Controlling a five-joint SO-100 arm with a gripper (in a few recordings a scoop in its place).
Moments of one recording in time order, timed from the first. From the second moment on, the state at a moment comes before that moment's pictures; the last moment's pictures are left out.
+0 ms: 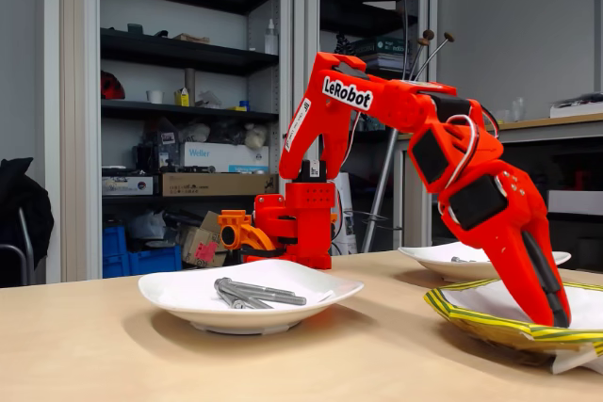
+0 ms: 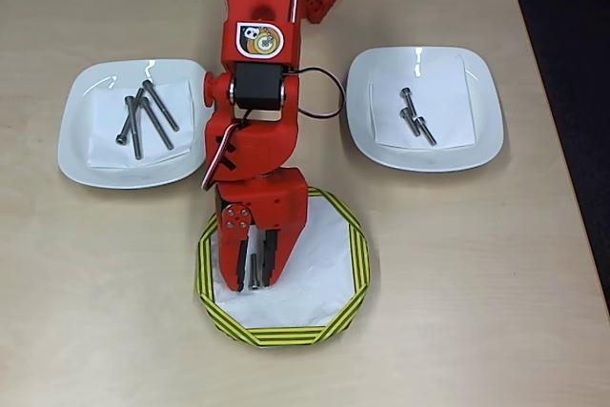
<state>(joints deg) 1.9 59.5 78.0 36.5 66.6</state>
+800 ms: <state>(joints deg) 1.5 58.7 79.9 33.8 70.6</state>
